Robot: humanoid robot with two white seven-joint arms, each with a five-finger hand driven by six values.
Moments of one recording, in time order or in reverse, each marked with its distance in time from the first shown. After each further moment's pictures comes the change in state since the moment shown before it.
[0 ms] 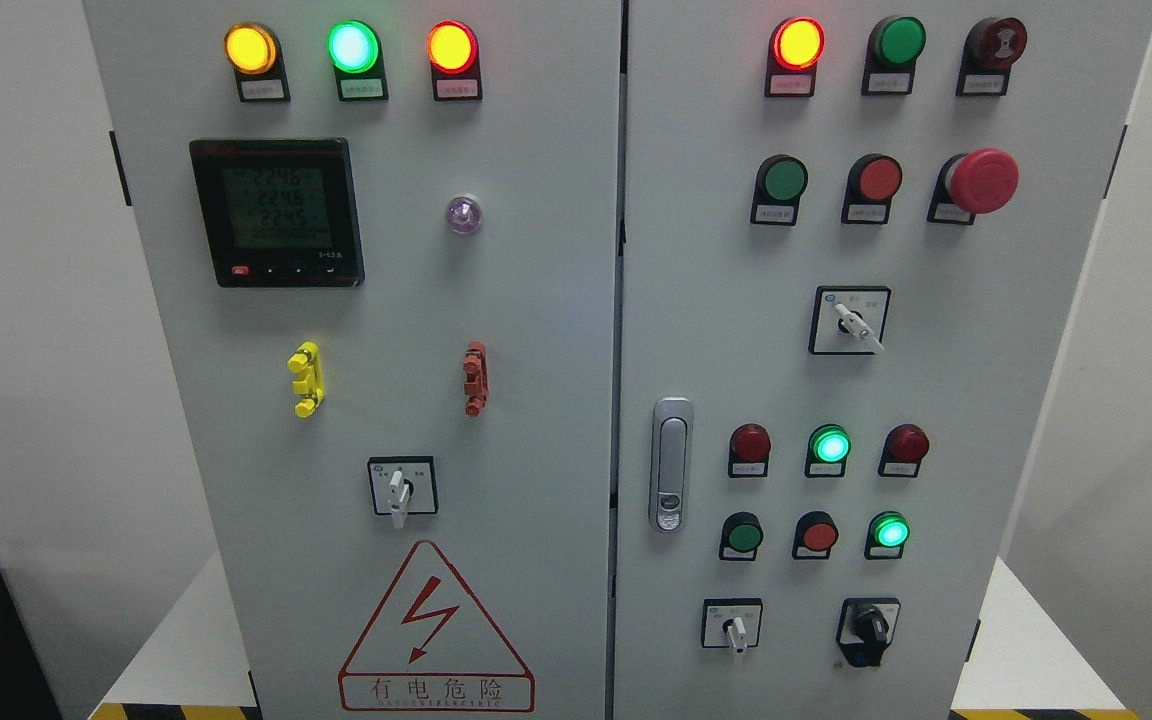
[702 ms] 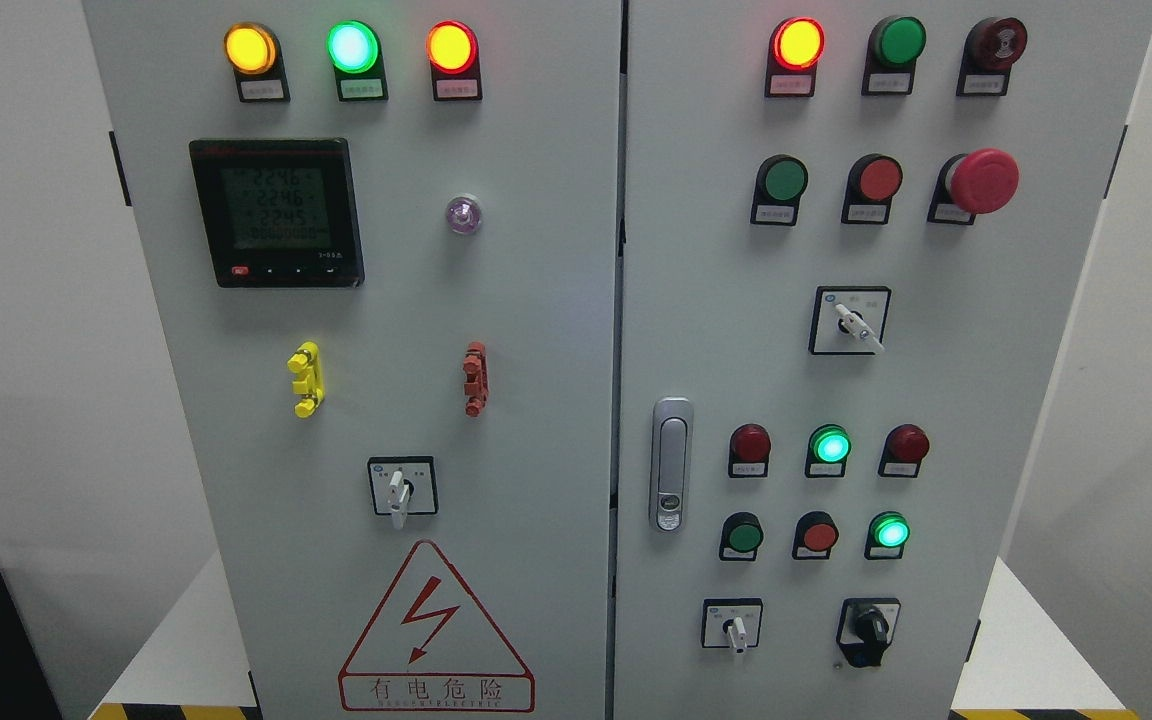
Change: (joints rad) left arm 0.003 0.000 -0.001 -0.003 0.000 -0.003 0.002; right arm 0.000 0.000 0.000 0.000 0.000 0.000 0.000
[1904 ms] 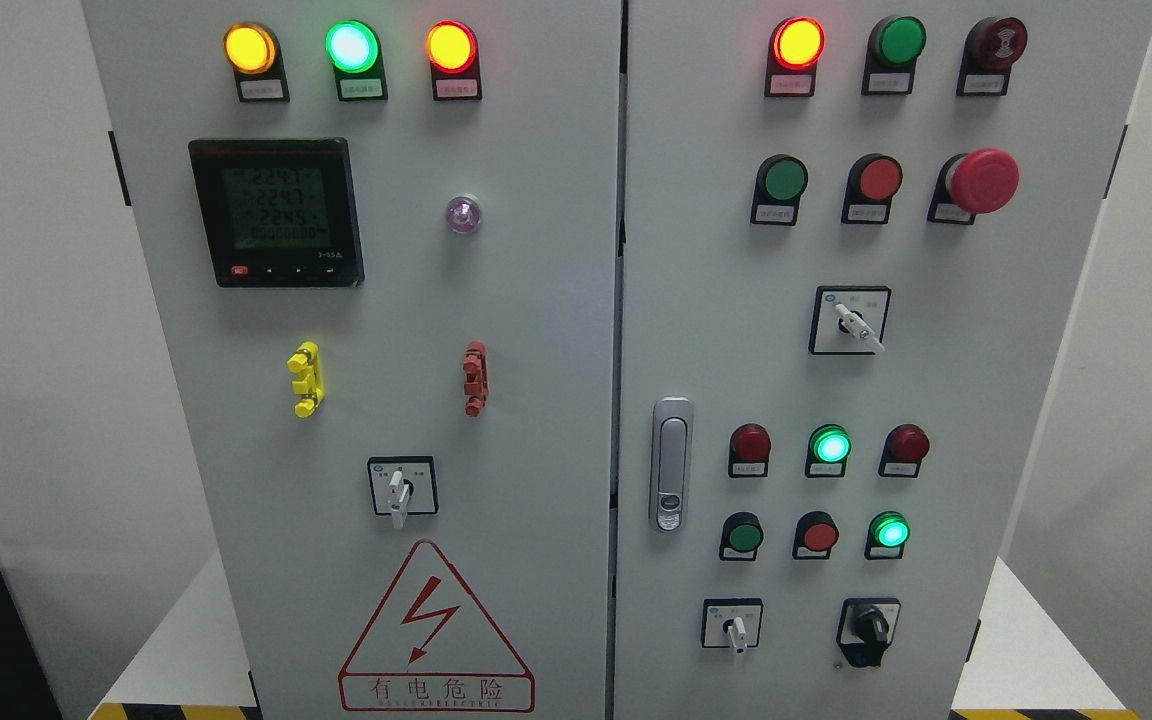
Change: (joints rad) left arm 0.172 0.000 0.043 -0.649 0.057 -0.380 0.097; right arm 0.000 0.000 0.000 0.000 0.000 0.000 0.000
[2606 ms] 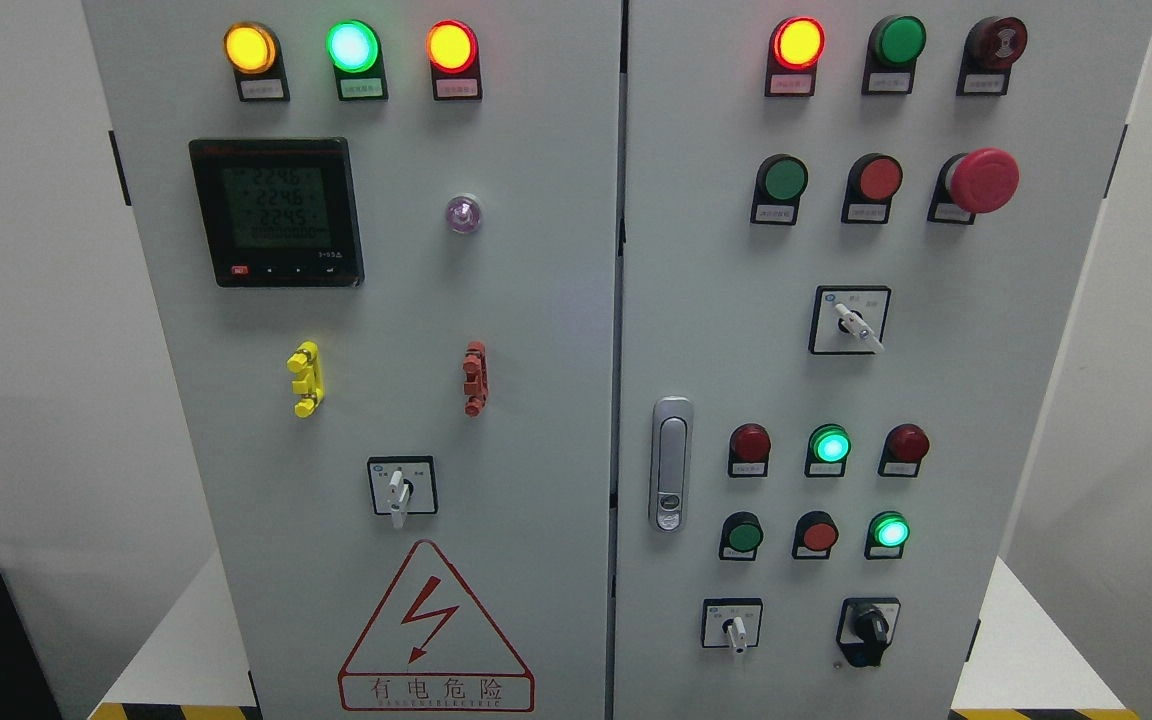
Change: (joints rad) left arm 0.015 0.000 -0.008 -0.447 0.163 -0.003 -0.109; right arm 0.000 0.000 0.000 0.000 0.000 0.000 0.000
